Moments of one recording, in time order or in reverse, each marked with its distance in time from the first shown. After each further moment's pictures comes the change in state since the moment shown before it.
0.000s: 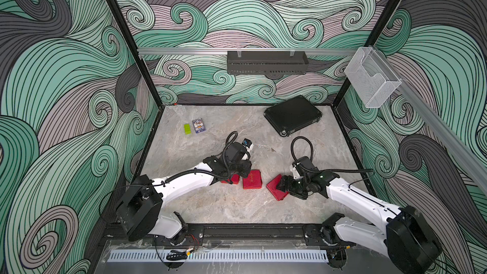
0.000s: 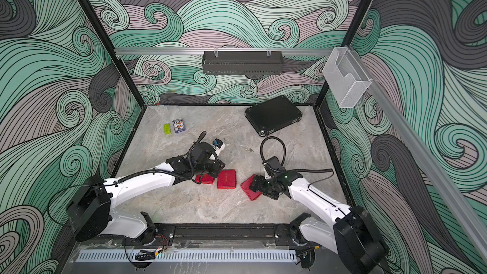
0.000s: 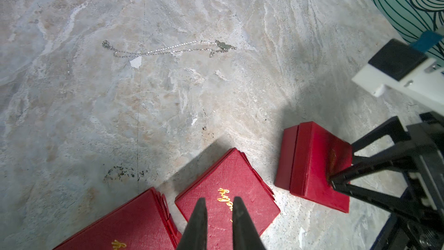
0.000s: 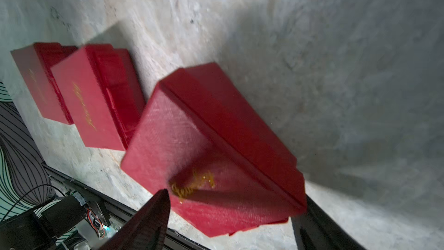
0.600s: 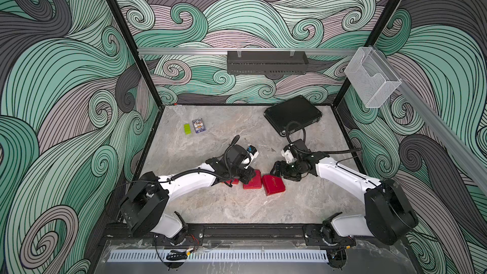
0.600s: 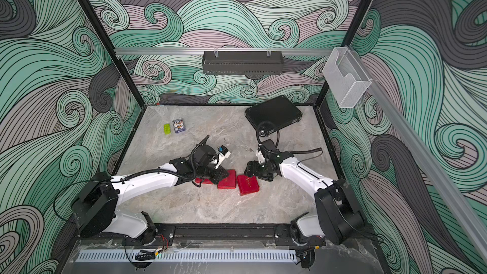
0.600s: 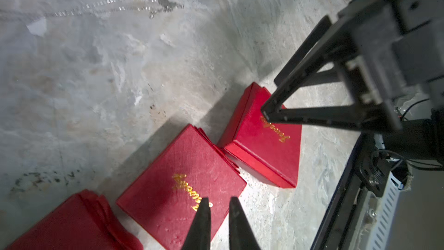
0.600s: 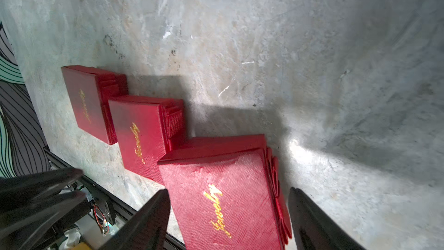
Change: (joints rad) left arm -0.016 0.040 -0.063 0.038 0.246 0.024; right arm -0.063 0.222 0.246 -0.051 -0.052 -0.220
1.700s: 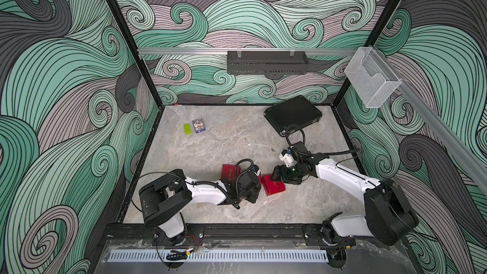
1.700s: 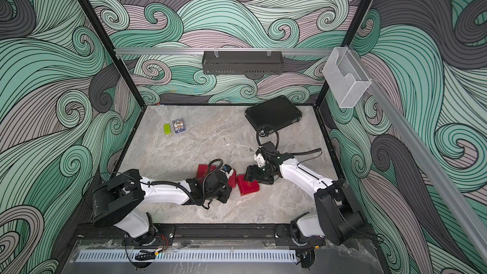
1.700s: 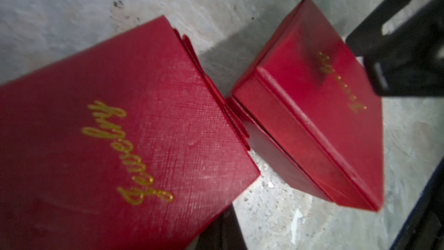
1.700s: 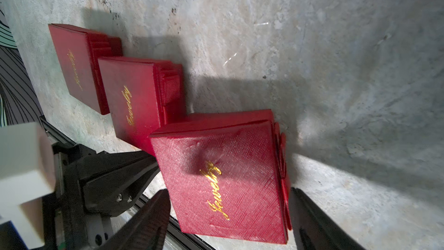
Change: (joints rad) left arm -0.240 0.158 -0.135 0.248 -0.354 -0.309; right arm 0.000 0.016 -0.033 -0.007 -0.076 -0.070
